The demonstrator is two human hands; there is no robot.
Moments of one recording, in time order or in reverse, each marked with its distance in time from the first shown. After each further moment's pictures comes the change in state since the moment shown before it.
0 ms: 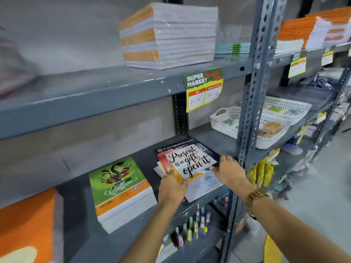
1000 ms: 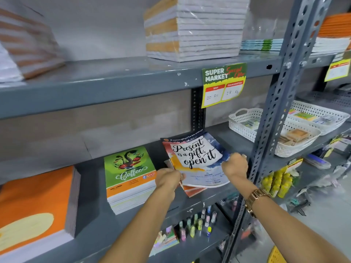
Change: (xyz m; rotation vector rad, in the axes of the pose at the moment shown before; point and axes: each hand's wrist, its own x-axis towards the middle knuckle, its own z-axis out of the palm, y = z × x) left_hand 0.006 0.000 -0.021 -0.814 0.069 -0.554; right_hand 0.022 -0.017 0.003 0.429 0.205 0.155
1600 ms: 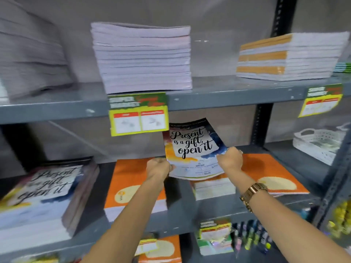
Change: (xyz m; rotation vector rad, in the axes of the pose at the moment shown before) left_hand -0.032 0.015 -0.258 -0.088 0.266 0.217; right_hand -0.167 -0.188 0.053 0.185 -0.175 -0.187
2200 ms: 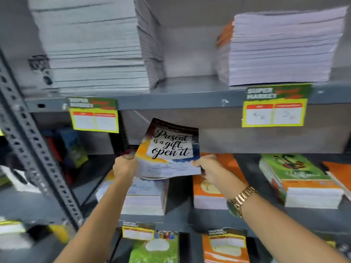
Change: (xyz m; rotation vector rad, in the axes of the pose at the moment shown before) left_hand 0.023 -0.016 -0.321 0.159 0.593 0.067; right_hand -0.171 -0.166 0.192 0.564 -0.745 0.180
